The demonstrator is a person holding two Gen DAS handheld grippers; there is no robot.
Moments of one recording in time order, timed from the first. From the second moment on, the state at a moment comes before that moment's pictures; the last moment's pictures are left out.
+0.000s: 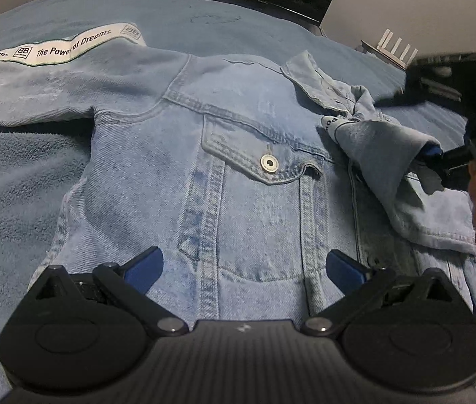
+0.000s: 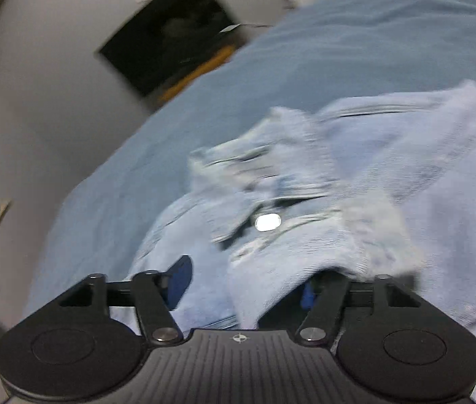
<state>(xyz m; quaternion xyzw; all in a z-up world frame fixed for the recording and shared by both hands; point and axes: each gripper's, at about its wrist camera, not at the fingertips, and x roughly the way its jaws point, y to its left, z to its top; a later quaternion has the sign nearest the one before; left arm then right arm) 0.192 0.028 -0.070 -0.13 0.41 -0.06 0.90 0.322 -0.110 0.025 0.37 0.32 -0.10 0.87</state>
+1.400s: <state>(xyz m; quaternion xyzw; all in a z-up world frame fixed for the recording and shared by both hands) 0.273 0.069 -0.071 -0.12 0.33 -0.10 0.93 0.105 -0.193 0.000 0.09 0.33 -0.08 0.94</state>
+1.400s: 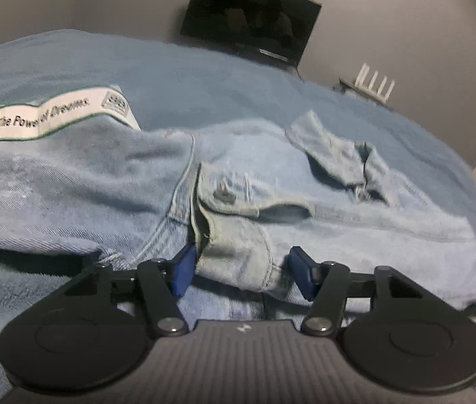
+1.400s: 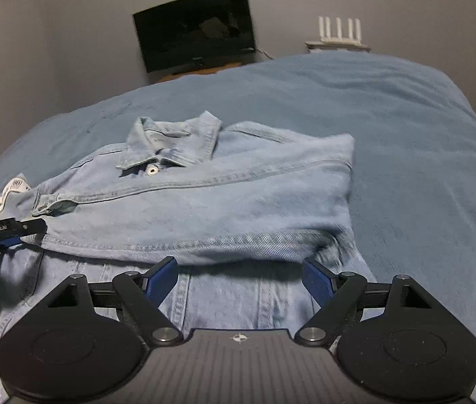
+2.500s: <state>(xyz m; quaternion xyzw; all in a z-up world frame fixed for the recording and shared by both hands) 0.256 0.064 -0.060 -0.07 0.35 -0.03 0.93 0.142 -0.265 -0.053 0.18 0.34 -0.19 0.90</state>
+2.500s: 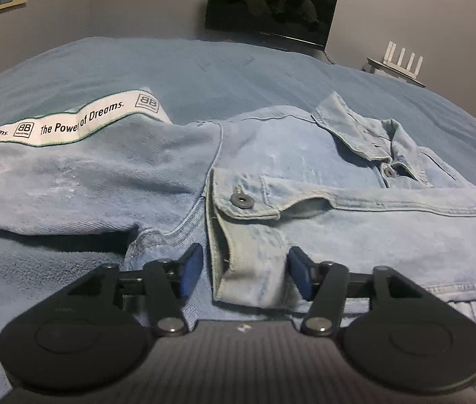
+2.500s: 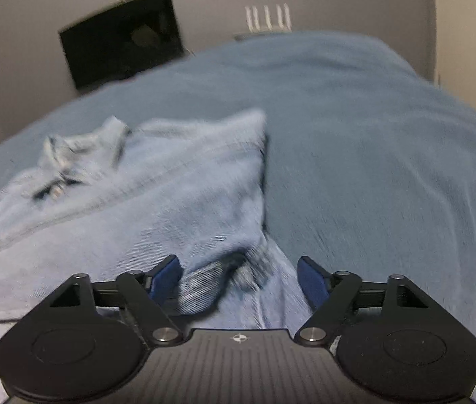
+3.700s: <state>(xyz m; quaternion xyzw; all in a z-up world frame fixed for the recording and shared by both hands) 0.237 0.206 -0.071 -0.35 0.31 0.15 0.87 0.146 -0.158 -0.038 0.05 0.21 -0.01 0.98</state>
